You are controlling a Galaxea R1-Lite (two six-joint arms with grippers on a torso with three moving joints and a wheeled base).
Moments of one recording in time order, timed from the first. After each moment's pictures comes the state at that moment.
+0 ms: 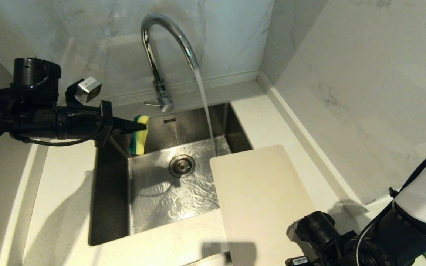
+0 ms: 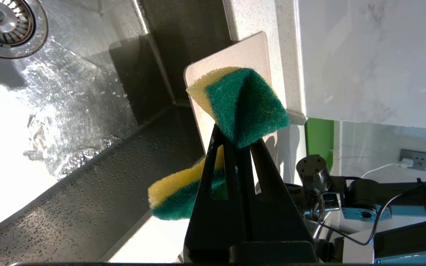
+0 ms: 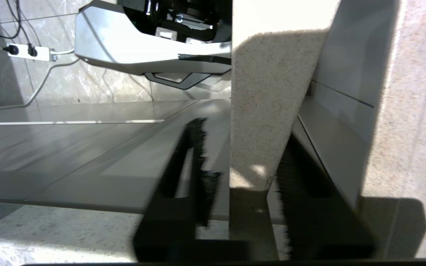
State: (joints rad) left arm -0.22 1.75 -1.38 0.04 -0.66 -0.51; right arm 0.37 1.90 -0.51 -0.08 0.28 -1.43
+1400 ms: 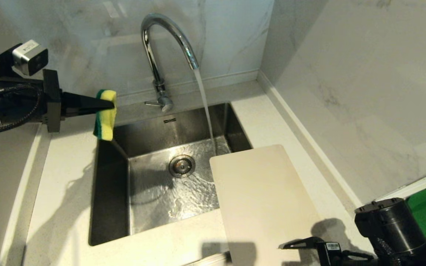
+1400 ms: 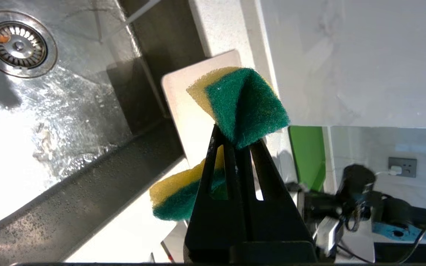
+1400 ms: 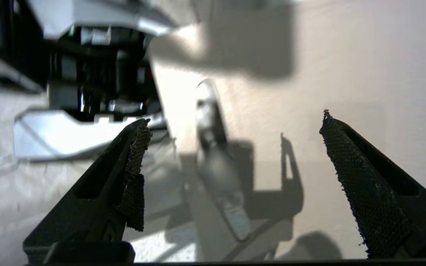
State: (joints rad) left arm -0.20 1.50 -1.35 0.15 -0.62 -0.52; right arm 0.37 1.38 -0.43 -0.08 0.44 -1.19
